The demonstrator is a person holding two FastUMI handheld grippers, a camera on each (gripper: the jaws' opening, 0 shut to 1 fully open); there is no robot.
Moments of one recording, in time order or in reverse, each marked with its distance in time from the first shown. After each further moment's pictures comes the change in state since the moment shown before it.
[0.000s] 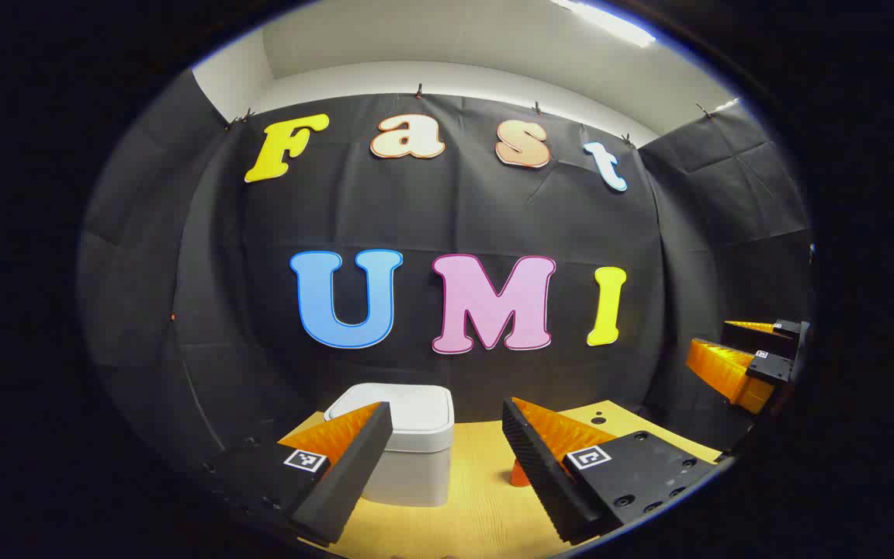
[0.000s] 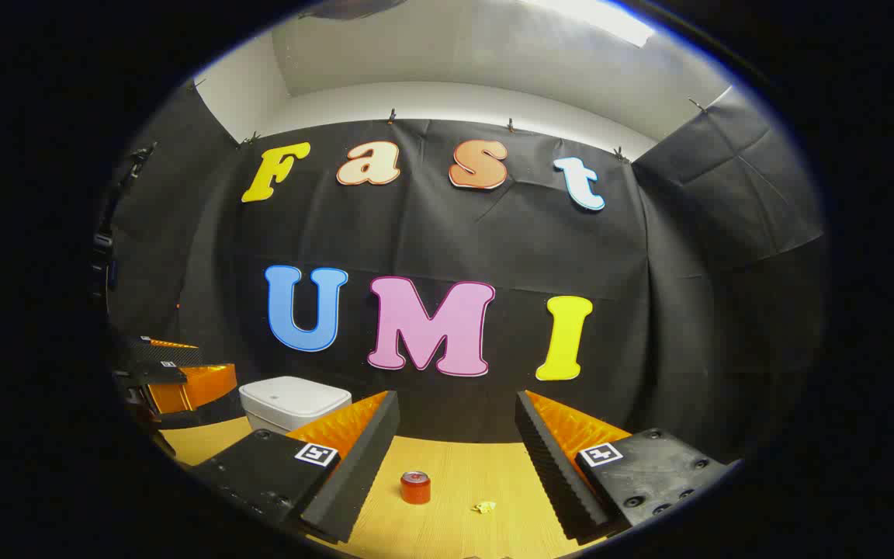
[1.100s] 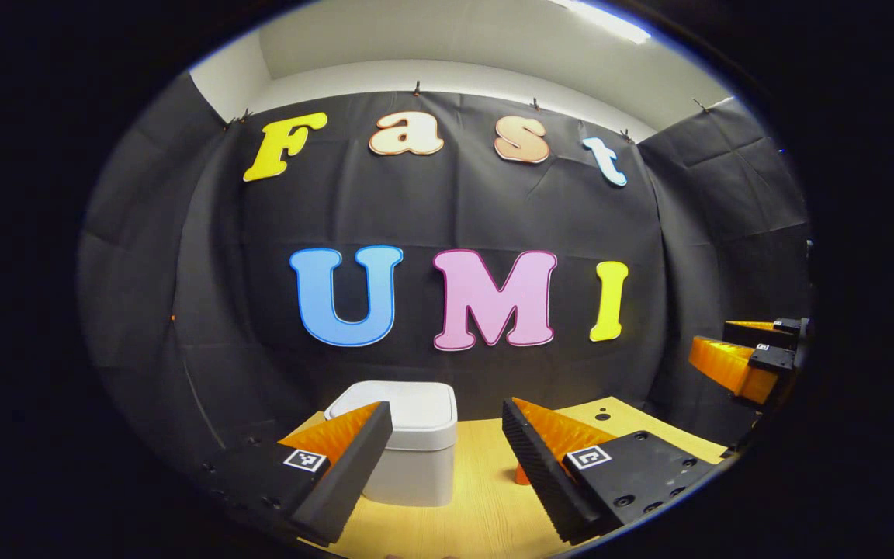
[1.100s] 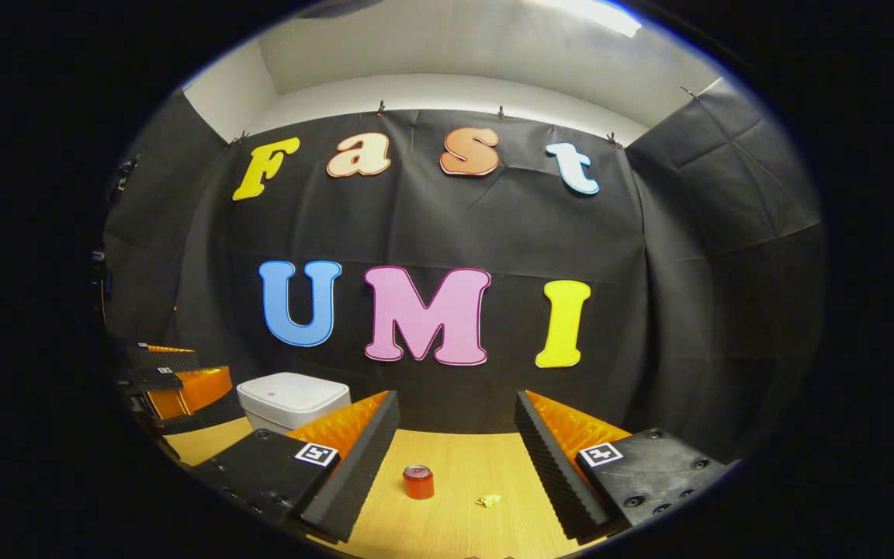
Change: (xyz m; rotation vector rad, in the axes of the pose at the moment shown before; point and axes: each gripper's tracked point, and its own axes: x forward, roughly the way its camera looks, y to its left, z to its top) left arm 0.006 0.006 -0.011 0.012 0.008 0.006; right arm 0.007 -0.004 -0.014 0.031 0.039 -0.012
